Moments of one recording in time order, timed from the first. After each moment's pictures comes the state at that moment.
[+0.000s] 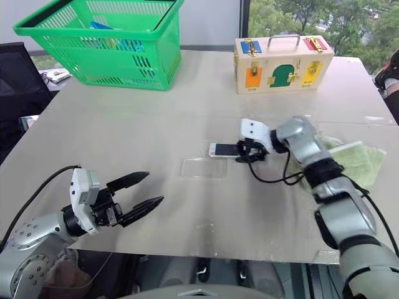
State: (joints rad) left arm 0.32 0.67 0.34 -0.55 -0.69 0.41 -0.91; right arm -0.74 -0.59 0.29 0.30 -0.10 0.25 1.22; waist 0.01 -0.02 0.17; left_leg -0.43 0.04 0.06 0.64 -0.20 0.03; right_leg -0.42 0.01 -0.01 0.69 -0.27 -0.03
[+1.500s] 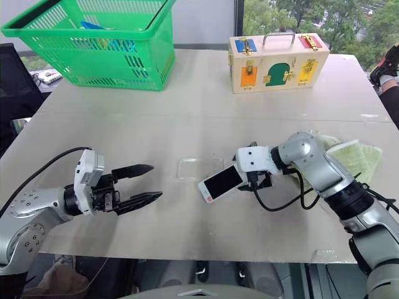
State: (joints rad) left arm 0.13 0.81 0.31 -0.44 -0.72 0.54 -1.04; right arm -0.69 -0.68 0.51 -0.02 -0.03 0.18 1.25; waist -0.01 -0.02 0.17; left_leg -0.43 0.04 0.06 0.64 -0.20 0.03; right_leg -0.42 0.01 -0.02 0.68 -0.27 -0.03
